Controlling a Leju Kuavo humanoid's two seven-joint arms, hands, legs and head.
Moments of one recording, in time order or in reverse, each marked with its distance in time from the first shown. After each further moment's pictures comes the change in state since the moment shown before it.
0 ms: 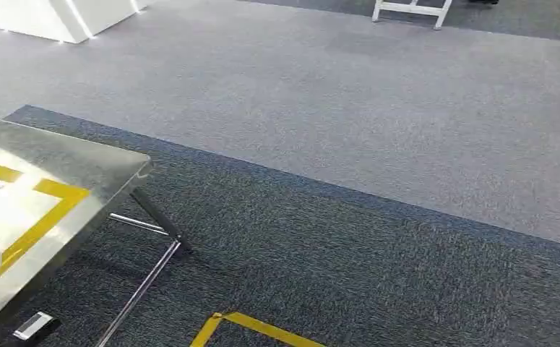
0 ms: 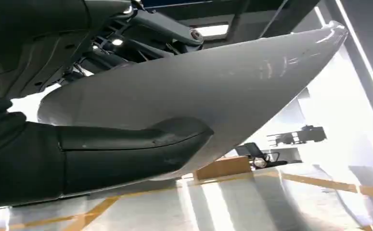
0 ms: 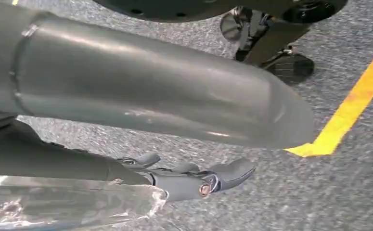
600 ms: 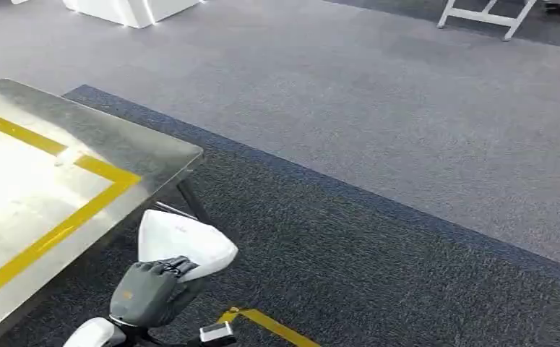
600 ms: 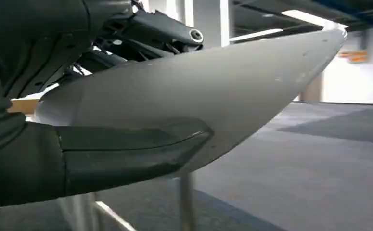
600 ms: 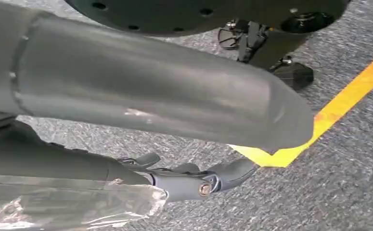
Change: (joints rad) left arm -0.419 -0.049 -0.750 0.234 0.137 -0.183 -0.158; right arm -0.023 0.017 0.009 0.000 0.021 -0.010 0.002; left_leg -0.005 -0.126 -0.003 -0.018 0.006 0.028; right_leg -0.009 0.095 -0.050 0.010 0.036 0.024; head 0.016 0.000
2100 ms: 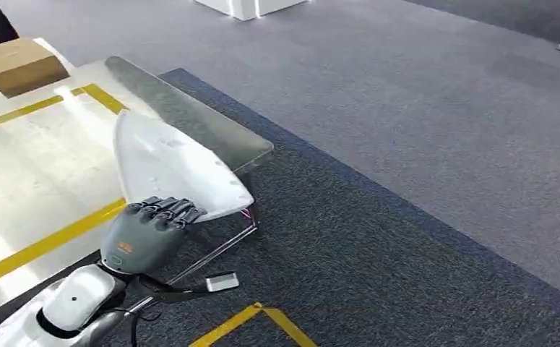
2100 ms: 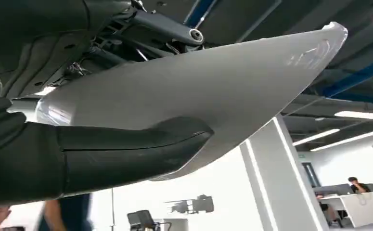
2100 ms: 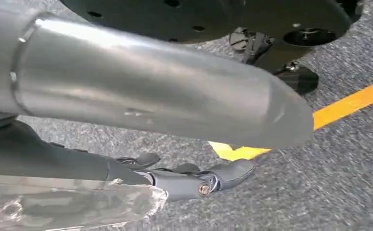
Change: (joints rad) left arm -0.352 0.073 -0.098 -0.086 -0.279 -0.003 0.112; right arm -0.013 0.009 0.079 -0.026 0.000 0.004 0.021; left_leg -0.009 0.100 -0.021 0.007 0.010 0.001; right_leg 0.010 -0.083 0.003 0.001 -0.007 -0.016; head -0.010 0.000
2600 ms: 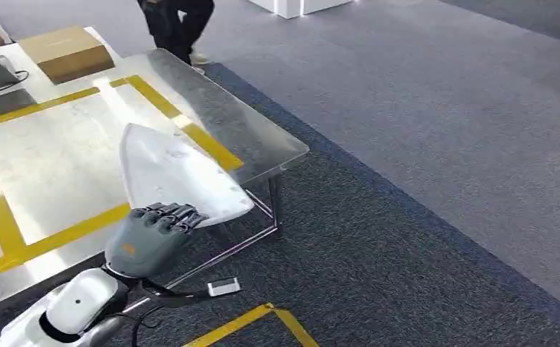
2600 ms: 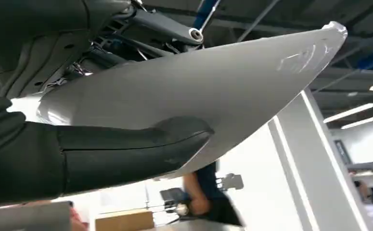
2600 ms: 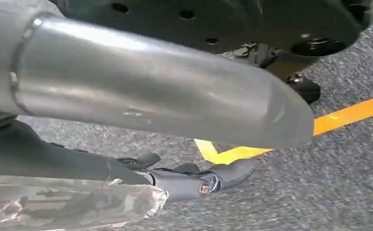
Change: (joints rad) left arm 0.040 0.012 0.000 0.002 0.017 -0.014 0.021; right arm 0.002 -0.007 0.003 -0.003 0.000 0.000 0.000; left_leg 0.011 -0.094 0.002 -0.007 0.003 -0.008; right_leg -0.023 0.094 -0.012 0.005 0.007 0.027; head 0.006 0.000
